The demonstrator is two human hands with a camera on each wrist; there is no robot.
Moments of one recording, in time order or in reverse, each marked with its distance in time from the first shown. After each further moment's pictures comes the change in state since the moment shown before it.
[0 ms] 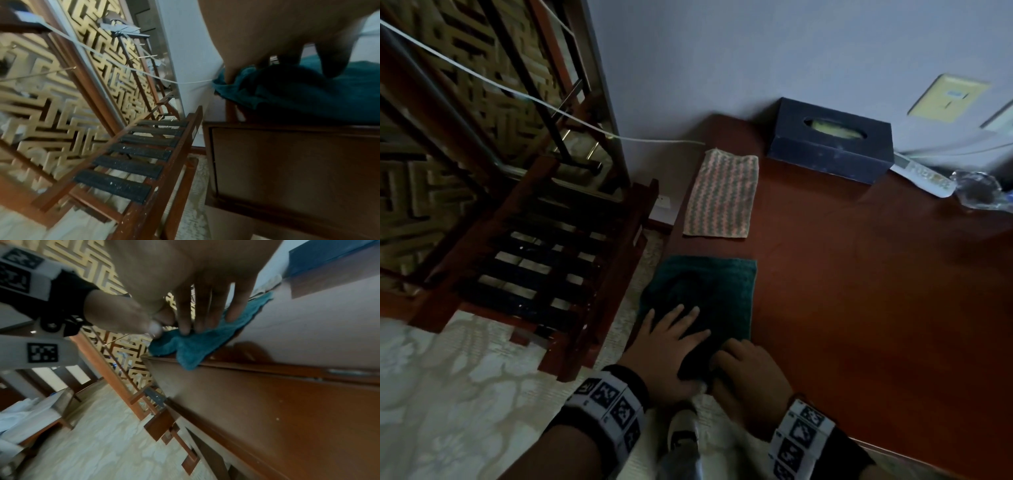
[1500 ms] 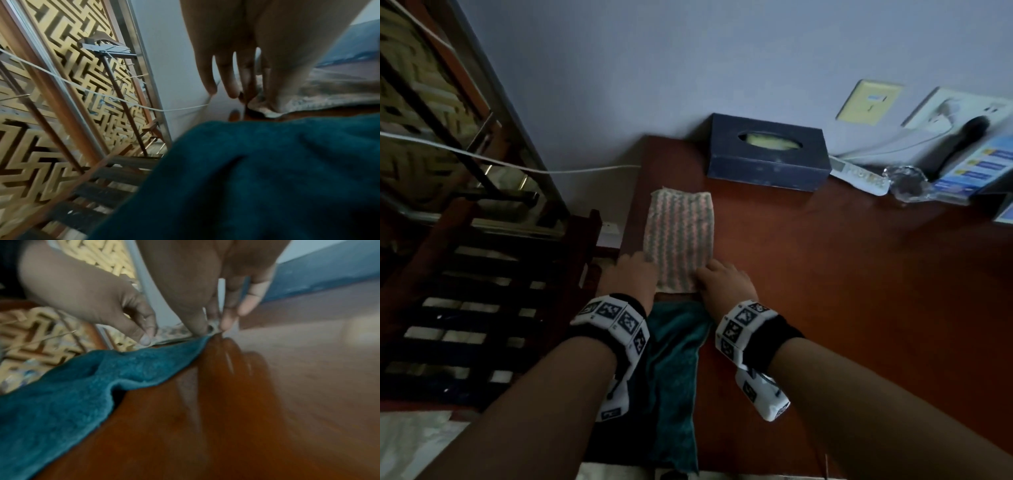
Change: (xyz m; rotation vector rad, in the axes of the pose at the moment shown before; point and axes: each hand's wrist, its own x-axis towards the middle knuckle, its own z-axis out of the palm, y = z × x) left_hand 0.140 -0.015 -0.125 0.201 0.164 -0.267; right_hand 0.133 0.089 -0.085 -0.128 0.047 0.376
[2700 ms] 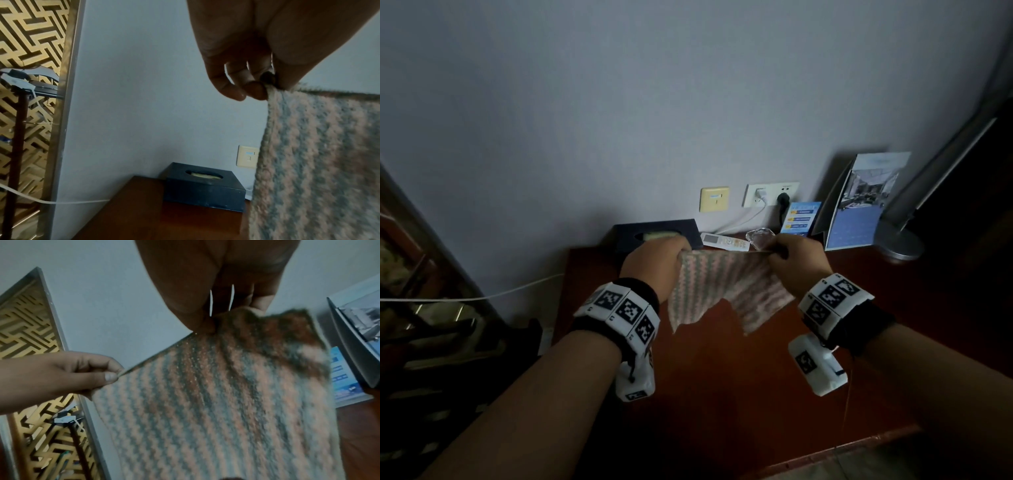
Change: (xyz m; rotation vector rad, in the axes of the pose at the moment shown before) left_hand -0.095 0.164 -0.196 -0.396 0.541 0.508; right_hand -0.202 0.140 -0.225 0.332 0.672 0.421
